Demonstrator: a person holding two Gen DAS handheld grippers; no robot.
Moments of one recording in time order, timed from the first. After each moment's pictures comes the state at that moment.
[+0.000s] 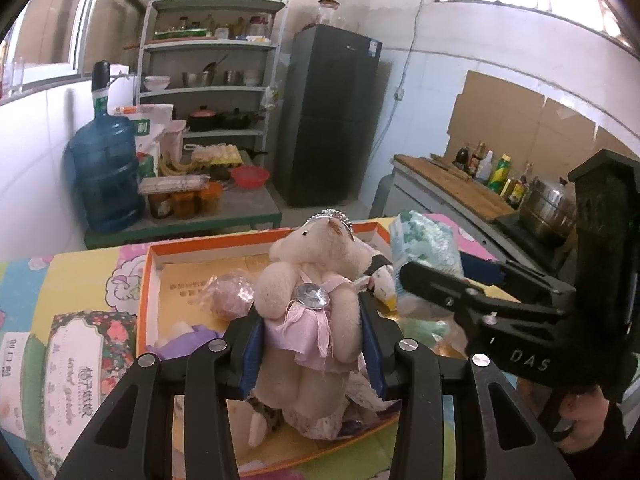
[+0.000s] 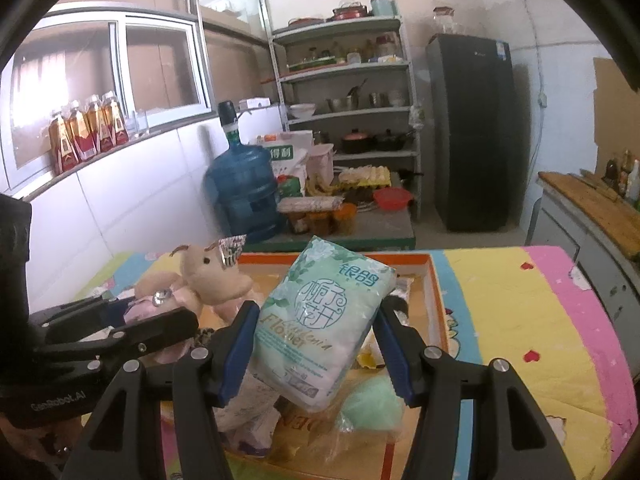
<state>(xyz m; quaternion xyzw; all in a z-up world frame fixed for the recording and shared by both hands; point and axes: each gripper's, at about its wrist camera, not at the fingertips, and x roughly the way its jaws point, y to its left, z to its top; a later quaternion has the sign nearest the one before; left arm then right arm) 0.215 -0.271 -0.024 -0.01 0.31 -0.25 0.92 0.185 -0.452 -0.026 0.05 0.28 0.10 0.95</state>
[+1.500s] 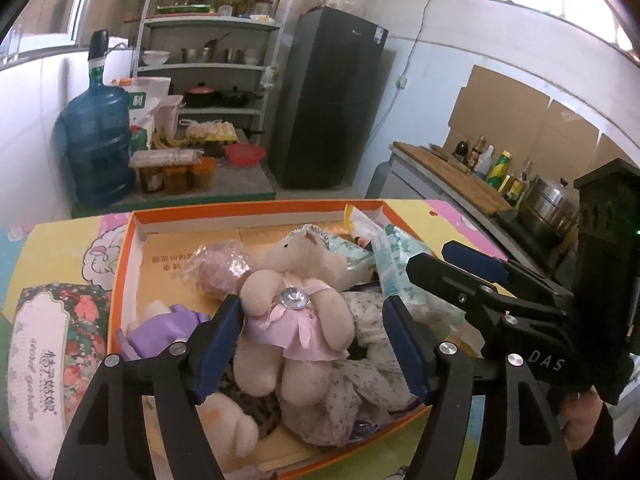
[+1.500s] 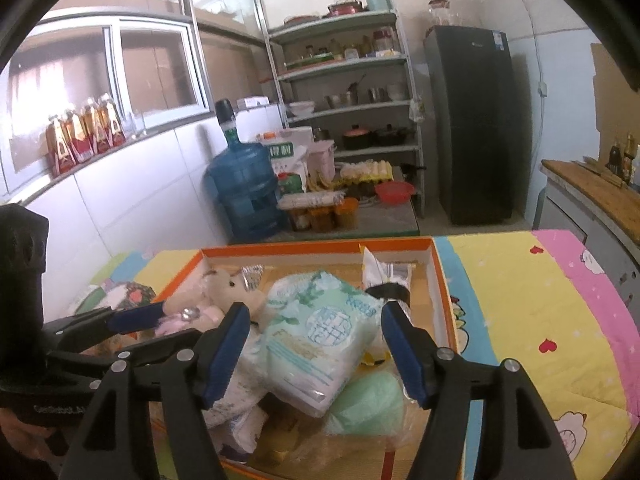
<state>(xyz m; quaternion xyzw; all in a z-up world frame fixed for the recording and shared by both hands) 0.234 -0.265 -0.051 -0.04 0.34 -0.26 0.90 0.189 -0.465 -0.046 0.07 0.27 0.10 0.95</state>
